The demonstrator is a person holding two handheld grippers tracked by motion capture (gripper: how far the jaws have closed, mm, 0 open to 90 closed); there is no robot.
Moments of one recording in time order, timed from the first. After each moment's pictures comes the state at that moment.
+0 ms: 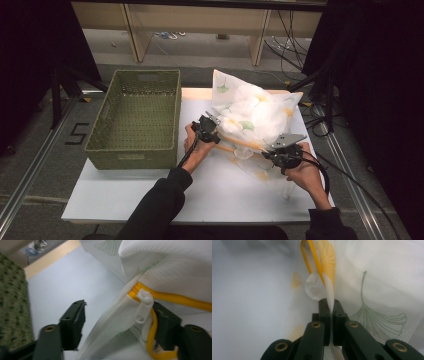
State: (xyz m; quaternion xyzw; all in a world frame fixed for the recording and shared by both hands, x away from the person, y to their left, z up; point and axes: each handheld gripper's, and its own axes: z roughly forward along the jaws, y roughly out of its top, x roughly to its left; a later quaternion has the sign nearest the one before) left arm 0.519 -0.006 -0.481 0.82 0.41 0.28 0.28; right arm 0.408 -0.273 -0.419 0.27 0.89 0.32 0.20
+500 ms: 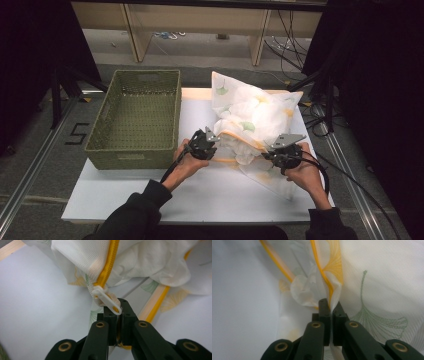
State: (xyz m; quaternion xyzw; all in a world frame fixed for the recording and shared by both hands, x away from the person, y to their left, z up) left arm 0.430 0.022 -0.448 0.87 0.31 0.18 0.34; right arm 0.409 -0.272 -0.420 0.27 0.89 0.31 0.19
